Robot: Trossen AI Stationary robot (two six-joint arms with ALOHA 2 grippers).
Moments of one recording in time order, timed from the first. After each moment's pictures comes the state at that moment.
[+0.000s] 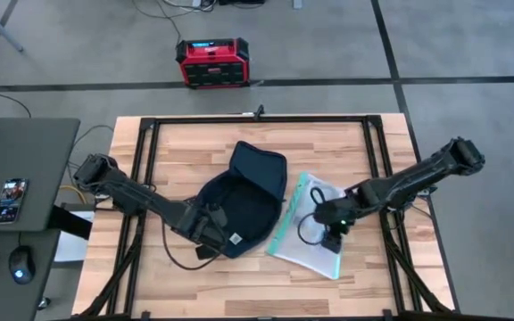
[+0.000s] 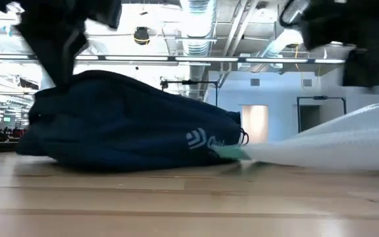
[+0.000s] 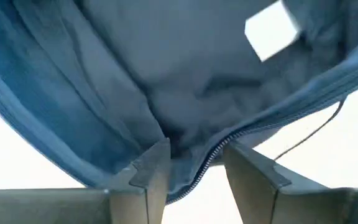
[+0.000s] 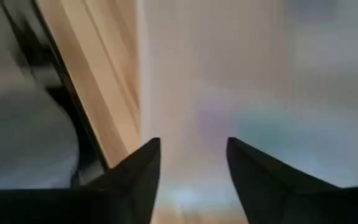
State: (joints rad) left arm -0.42 1.62 1.27 -1.13 -0.30 -0.71; right arm 0.30 1.27 0.80 -0.51 -0.22 0.90
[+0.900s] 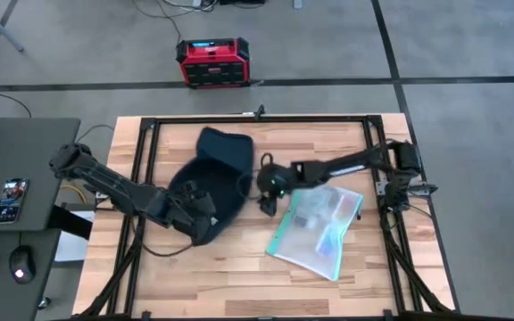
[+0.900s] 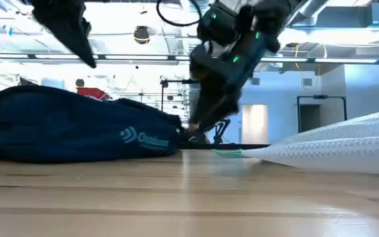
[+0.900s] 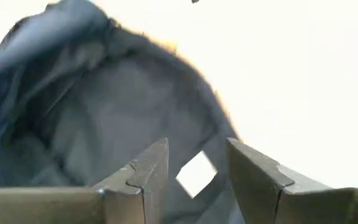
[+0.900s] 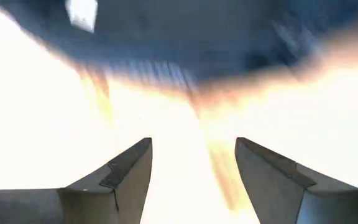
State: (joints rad) left arm -0.44 1.30 1.04 -0.85 -0.51 -0.61; right arm -0.07 1.82 1.19 -0.34 -0.06 0.25
